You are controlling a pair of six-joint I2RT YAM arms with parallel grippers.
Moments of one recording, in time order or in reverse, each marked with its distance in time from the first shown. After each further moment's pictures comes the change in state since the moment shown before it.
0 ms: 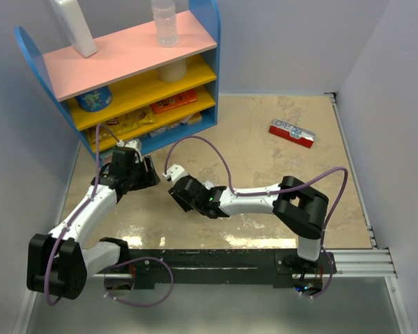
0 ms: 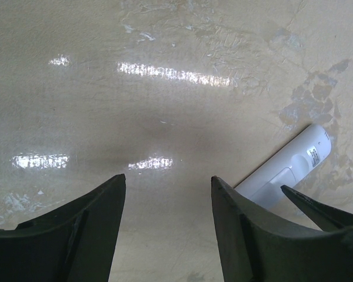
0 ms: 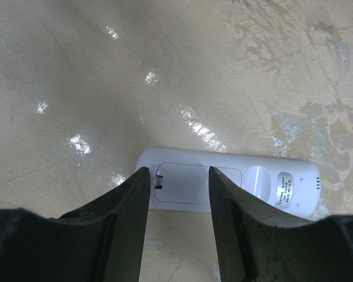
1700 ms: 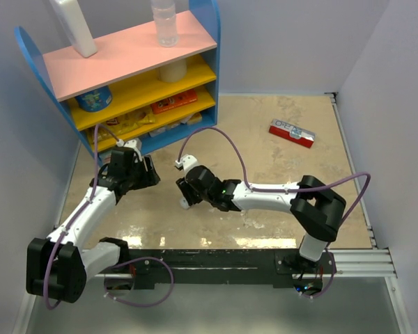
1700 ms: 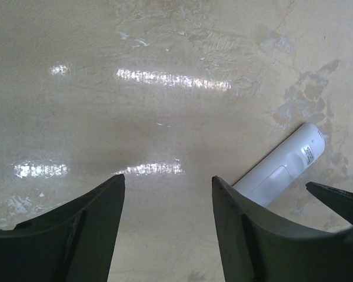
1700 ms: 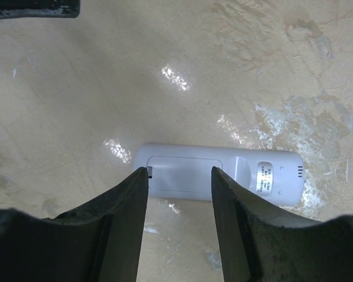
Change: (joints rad) left arm 0.003 -0.030 0.000 0.001 0.008 0.016; right arm -0.094 -0.126 -0.075 0.014 -0.135 0.092
